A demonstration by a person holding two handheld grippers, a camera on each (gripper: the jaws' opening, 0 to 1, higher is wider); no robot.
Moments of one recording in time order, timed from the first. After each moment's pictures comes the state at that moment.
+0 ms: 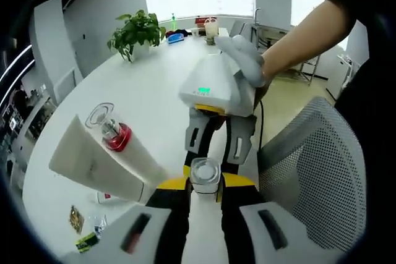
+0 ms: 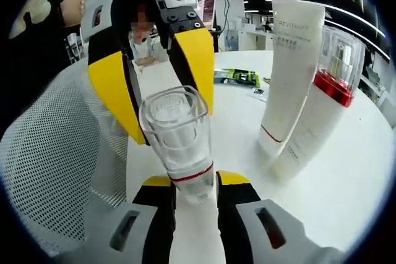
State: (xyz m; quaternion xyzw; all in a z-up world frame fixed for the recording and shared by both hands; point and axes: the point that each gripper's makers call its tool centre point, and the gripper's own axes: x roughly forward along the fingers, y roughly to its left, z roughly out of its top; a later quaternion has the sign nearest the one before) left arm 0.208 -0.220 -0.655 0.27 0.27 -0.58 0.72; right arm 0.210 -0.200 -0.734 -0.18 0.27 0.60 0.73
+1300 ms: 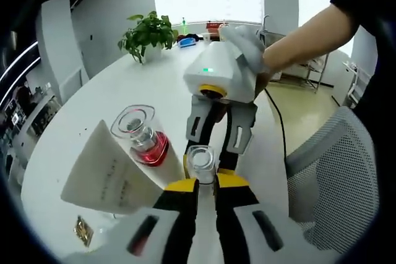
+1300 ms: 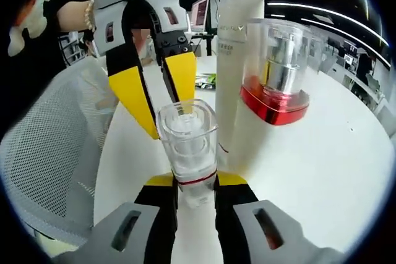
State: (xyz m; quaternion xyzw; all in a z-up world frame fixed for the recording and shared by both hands) left arm 0.270 -0.224 -0.663 0.25 0.26 -0.56 0.74; right arm 0.271 -0.217 -0.729 -0.19 0.25 0.60 0.73
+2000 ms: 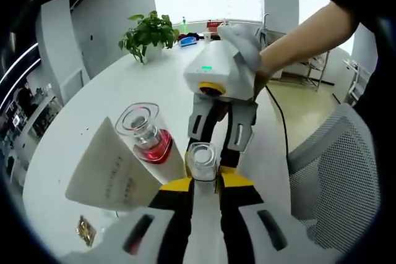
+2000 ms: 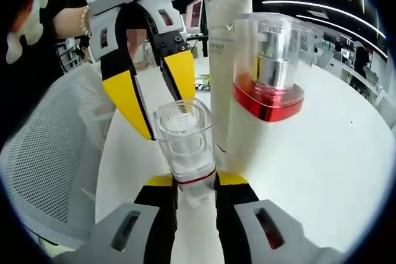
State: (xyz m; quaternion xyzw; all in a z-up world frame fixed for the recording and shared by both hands) left arm 0.269 -0.221 -0.661 0.25 0.26 -0.56 0.74; right arm 0.271 -0.217 -0.728 -0.17 0.27 0.59 0.74
